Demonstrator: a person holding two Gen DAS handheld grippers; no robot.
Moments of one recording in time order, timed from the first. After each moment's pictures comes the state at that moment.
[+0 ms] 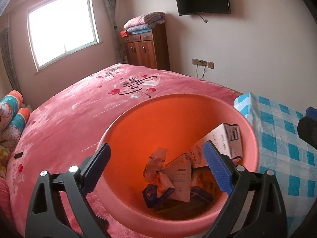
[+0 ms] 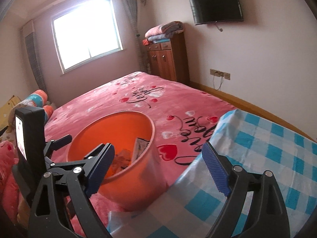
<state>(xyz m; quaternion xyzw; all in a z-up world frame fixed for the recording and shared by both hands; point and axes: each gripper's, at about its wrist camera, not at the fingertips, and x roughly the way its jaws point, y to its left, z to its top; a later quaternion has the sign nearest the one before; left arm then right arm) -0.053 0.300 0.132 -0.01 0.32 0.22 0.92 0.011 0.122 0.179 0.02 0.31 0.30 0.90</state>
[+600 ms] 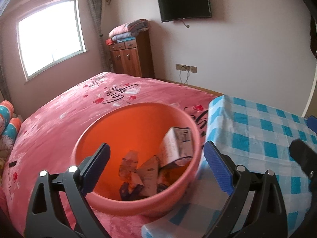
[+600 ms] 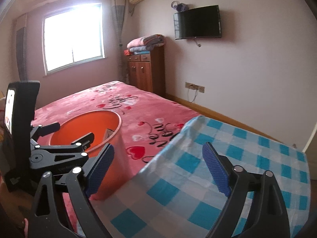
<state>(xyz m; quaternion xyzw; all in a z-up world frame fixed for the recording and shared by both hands) -0.060 0.235 0.151 0.01 0.30 0.17 0.94 -0.030 0.059 0.176 -0.01 0.26 0.22 0.94</state>
